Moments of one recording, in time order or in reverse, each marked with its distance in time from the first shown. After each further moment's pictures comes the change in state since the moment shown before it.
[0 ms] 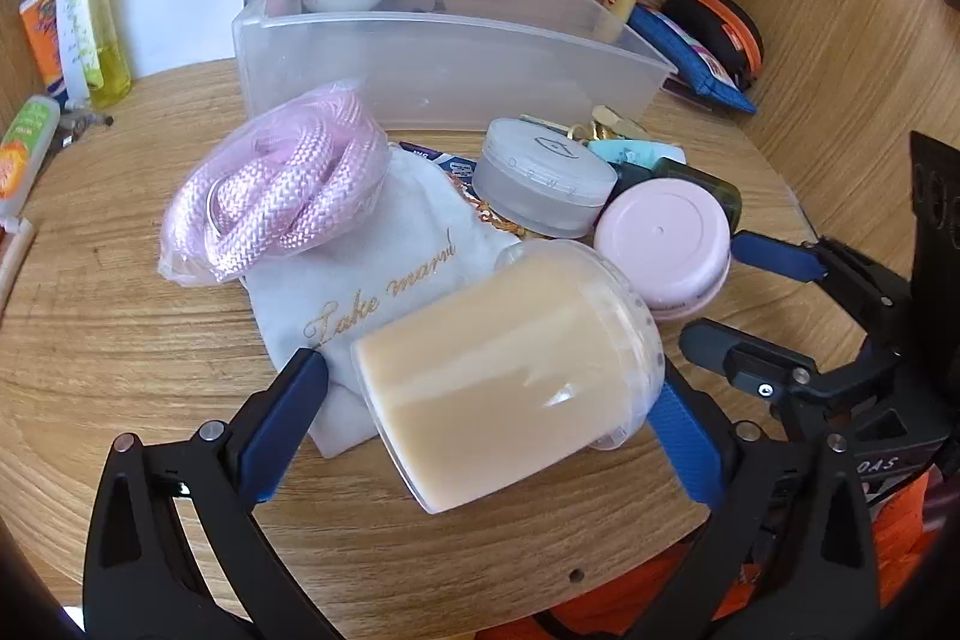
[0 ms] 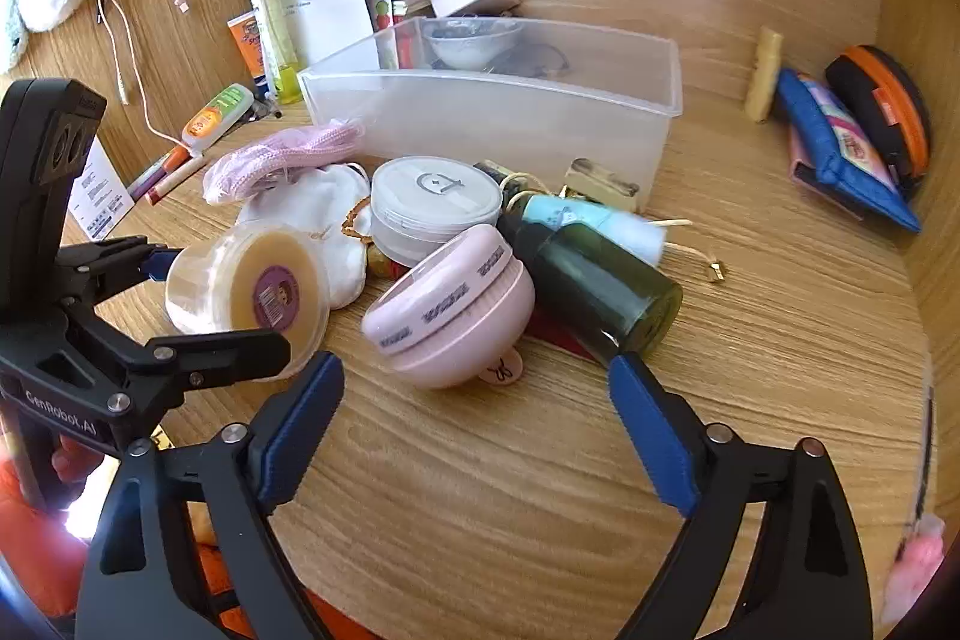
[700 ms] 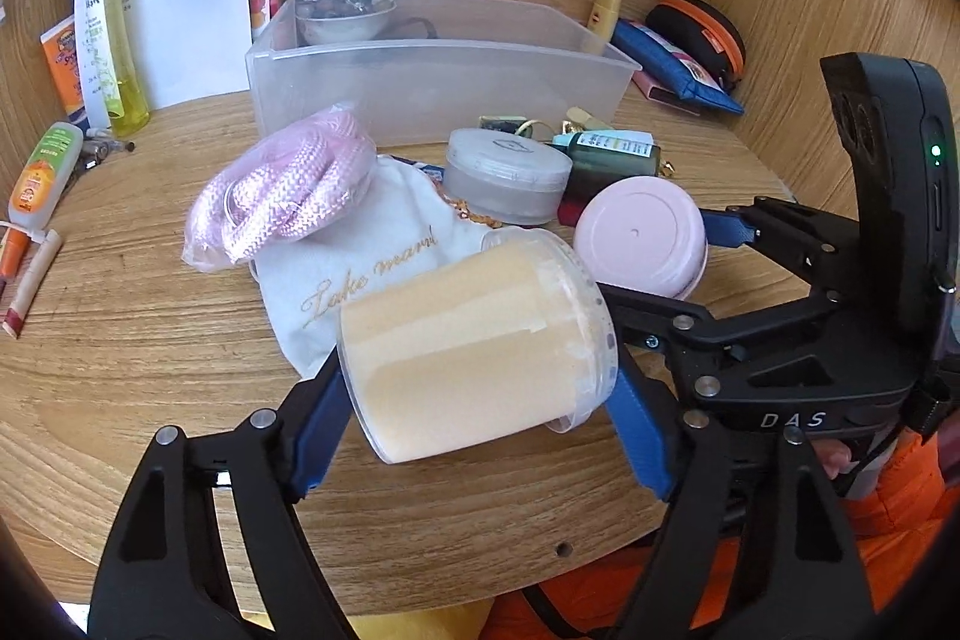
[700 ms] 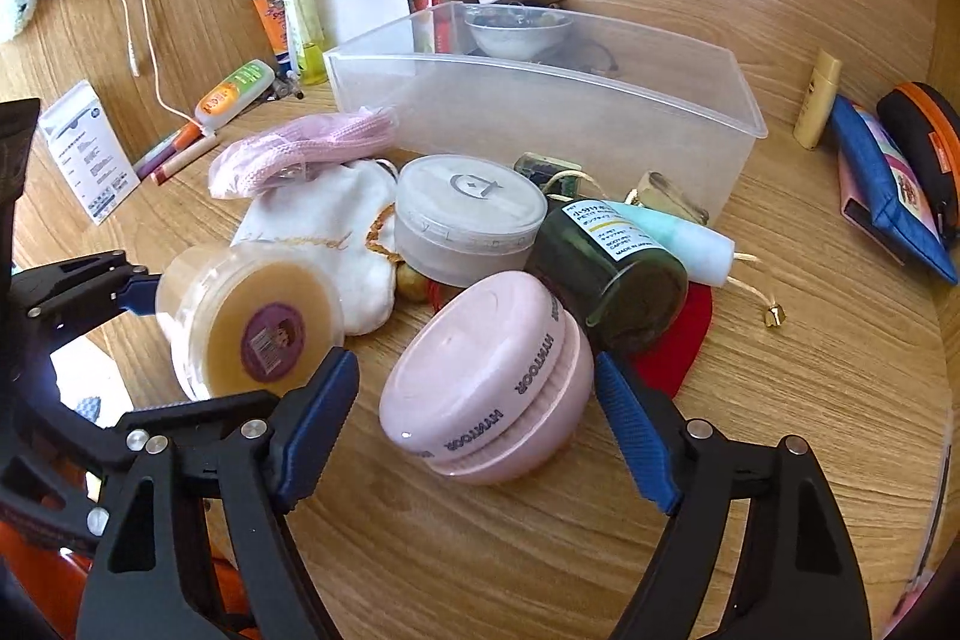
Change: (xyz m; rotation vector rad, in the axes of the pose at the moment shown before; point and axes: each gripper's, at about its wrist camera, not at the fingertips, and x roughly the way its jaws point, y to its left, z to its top) left arm -0.014 -0.013 -0.015 0.060 -0.079 0.049; right arm 0.022 0.022 0.015 -0.073 0.021 0.014
